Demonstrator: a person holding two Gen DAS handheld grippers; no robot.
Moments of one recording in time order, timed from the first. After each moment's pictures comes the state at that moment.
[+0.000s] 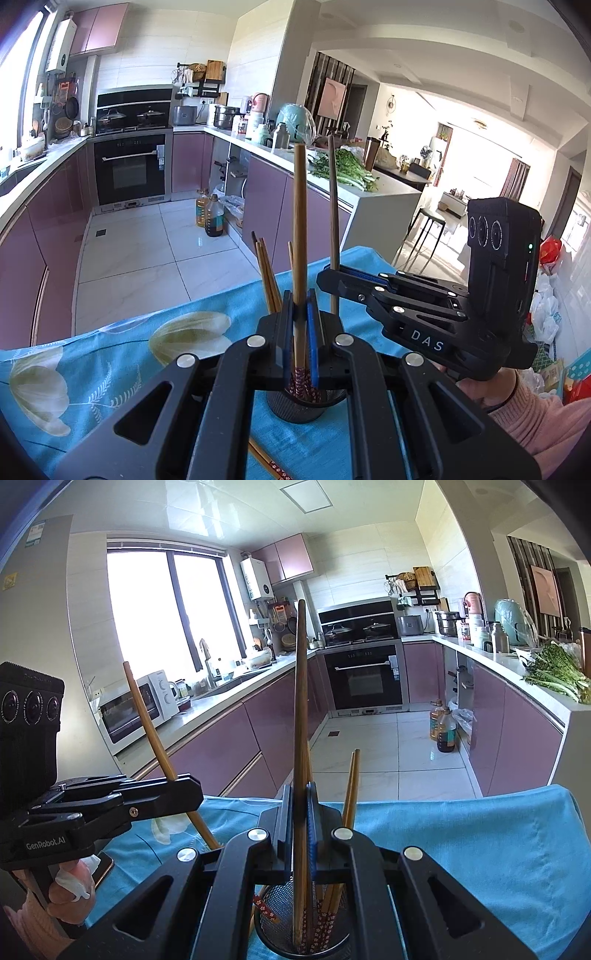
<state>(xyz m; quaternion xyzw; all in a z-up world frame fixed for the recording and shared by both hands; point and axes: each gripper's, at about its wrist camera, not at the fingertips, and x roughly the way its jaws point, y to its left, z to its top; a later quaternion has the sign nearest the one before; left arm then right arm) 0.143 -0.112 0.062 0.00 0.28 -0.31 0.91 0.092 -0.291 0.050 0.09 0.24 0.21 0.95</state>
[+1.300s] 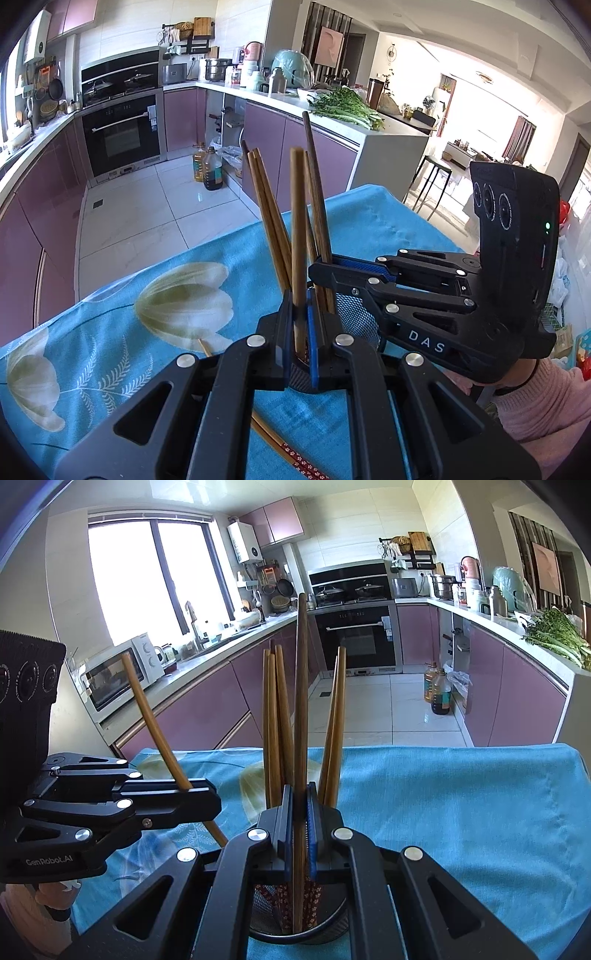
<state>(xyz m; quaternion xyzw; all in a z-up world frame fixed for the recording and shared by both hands) 0.180 -0.144 0.037 0.05 0.37 -0.31 0.87 0.109 -0.280 -0.001 0.07 0.31 0.19 0.93</state>
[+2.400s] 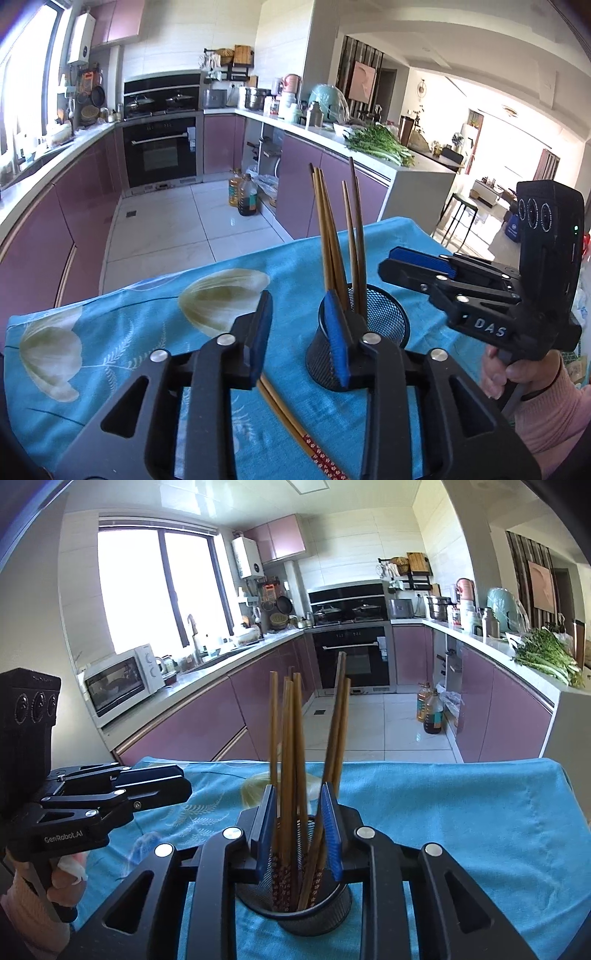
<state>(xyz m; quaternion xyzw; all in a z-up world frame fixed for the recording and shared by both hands) 0.153 -0.095 0.028 0.02 0.31 -0.25 0.92 0.070 -0.289 0.021 0.06 0.27 0.20 0.94</state>
